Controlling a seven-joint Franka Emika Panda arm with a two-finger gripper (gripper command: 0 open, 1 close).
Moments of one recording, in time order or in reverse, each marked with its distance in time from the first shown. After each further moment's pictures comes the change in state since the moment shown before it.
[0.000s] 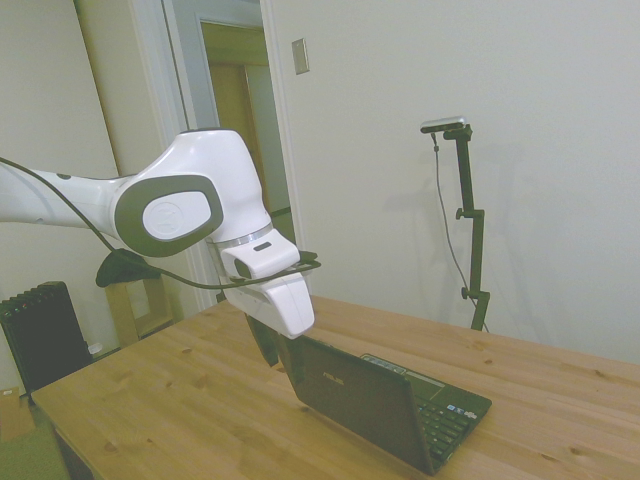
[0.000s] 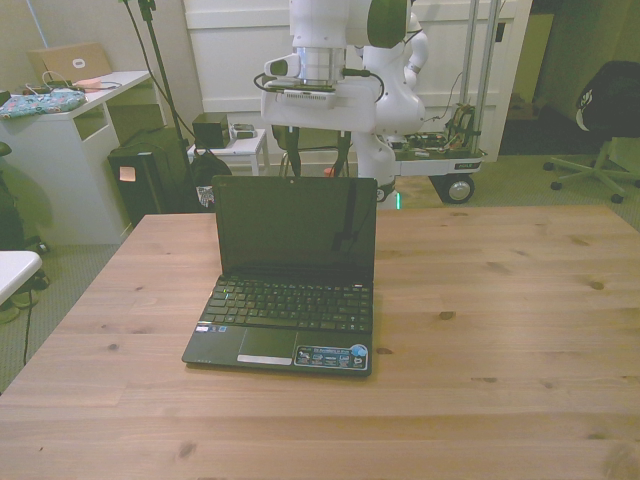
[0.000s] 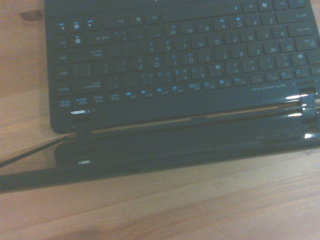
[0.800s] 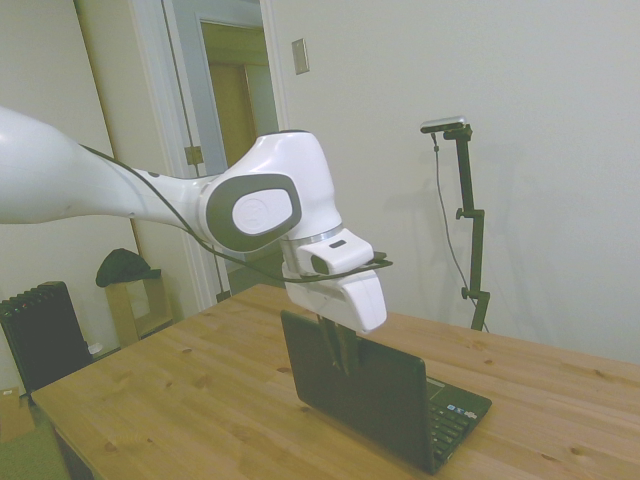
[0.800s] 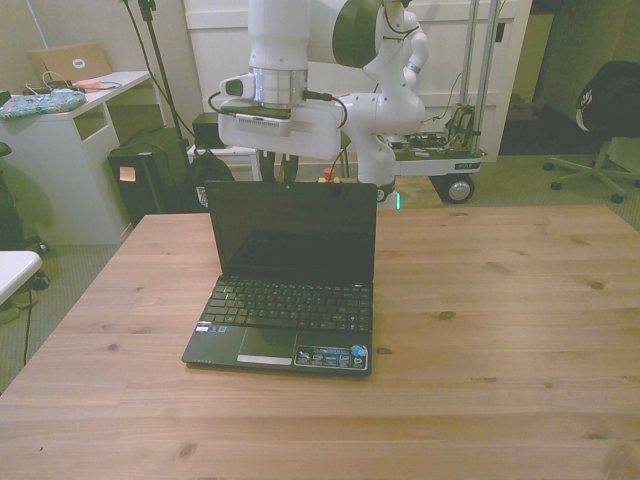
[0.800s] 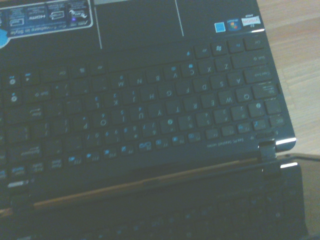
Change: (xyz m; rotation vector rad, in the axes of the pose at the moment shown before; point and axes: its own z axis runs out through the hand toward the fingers) arm 0.091 -0.035 0.030 -0.047 0.007 0.049
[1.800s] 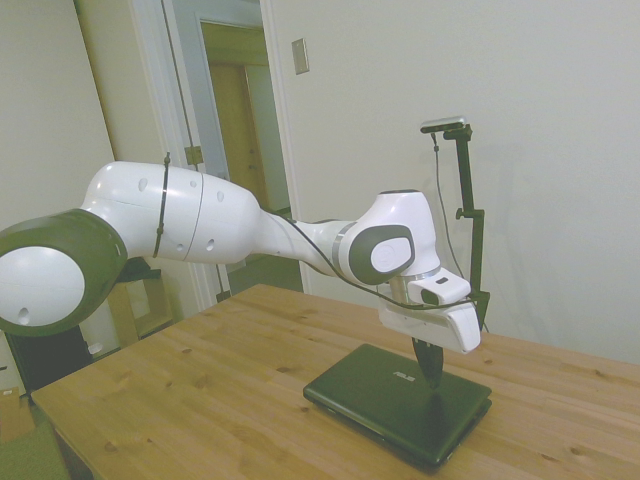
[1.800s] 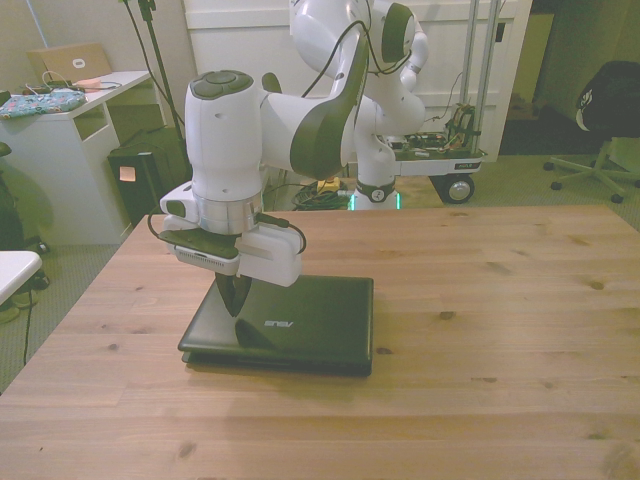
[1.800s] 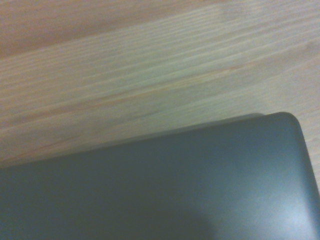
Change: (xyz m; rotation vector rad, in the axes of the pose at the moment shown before) arm 0.105 -0.119 0.118 -0.061 -0.003 -0.006
